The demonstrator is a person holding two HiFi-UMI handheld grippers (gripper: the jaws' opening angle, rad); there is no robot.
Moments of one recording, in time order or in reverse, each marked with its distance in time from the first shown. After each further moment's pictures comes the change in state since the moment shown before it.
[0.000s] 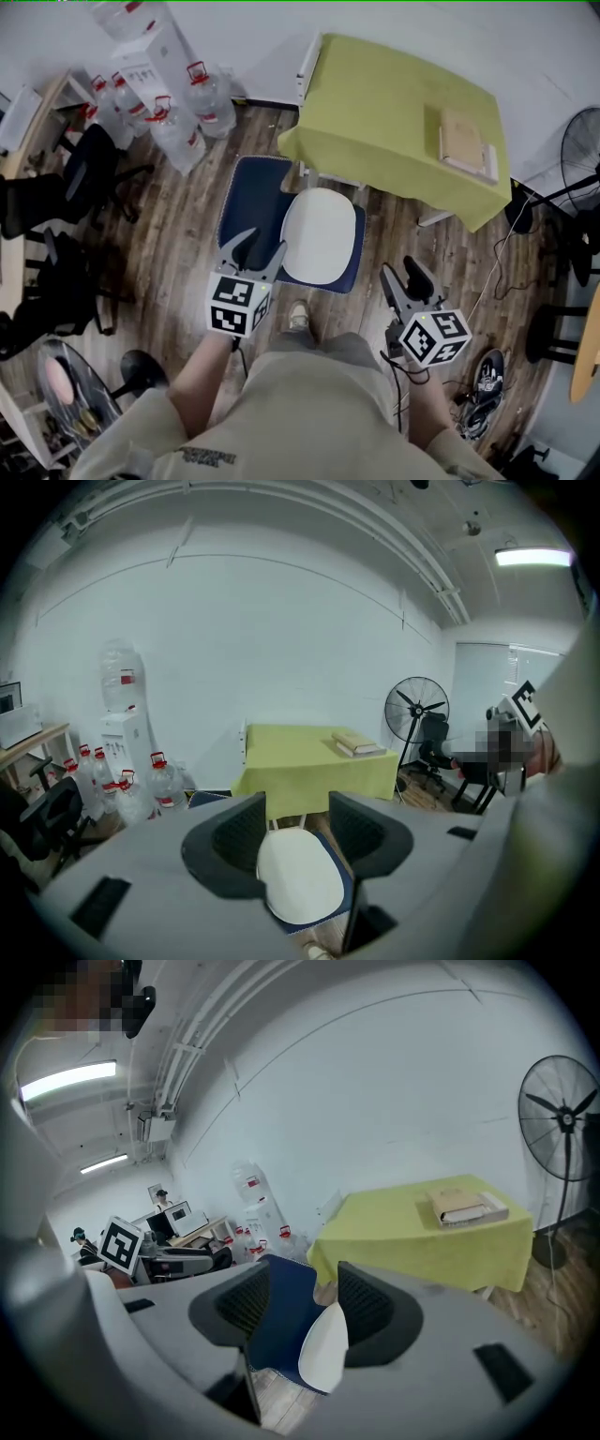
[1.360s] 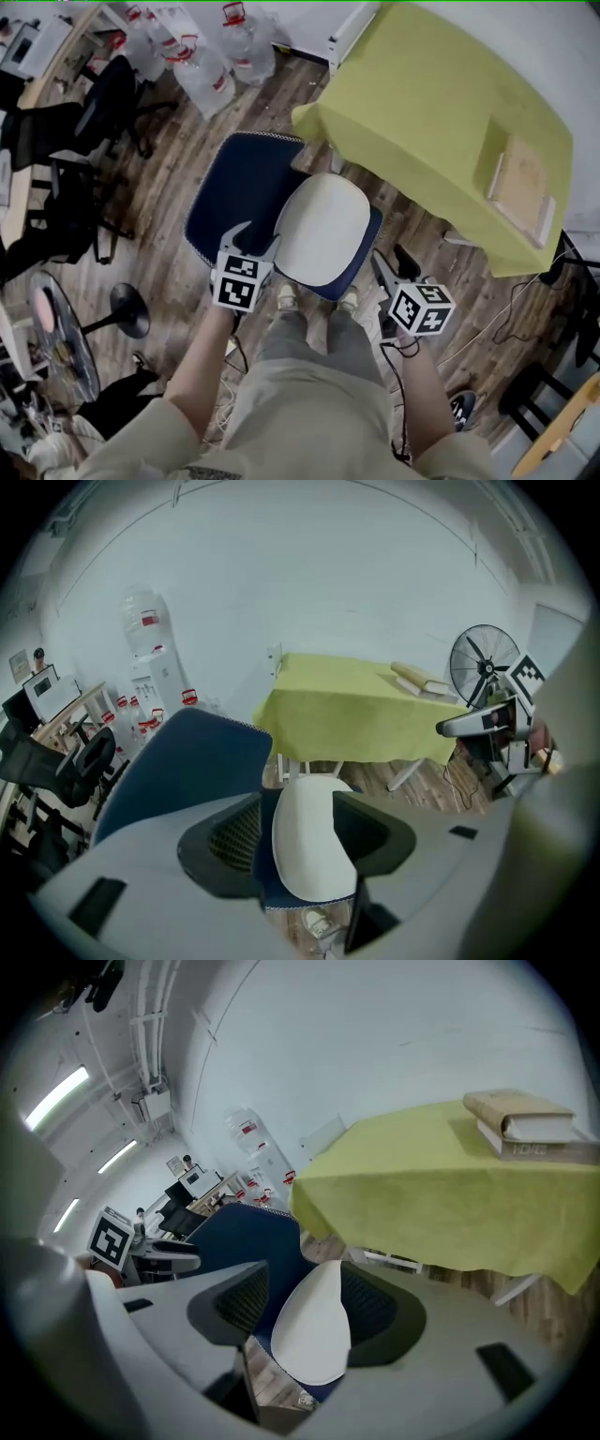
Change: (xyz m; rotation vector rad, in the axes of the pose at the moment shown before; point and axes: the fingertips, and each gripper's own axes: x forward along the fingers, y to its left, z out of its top) left arm 0.176 0.035 -0.121 -0.136 0.365 0.255; right arm 0.205 -0.166 -0.090 0.038 0.355 0.190
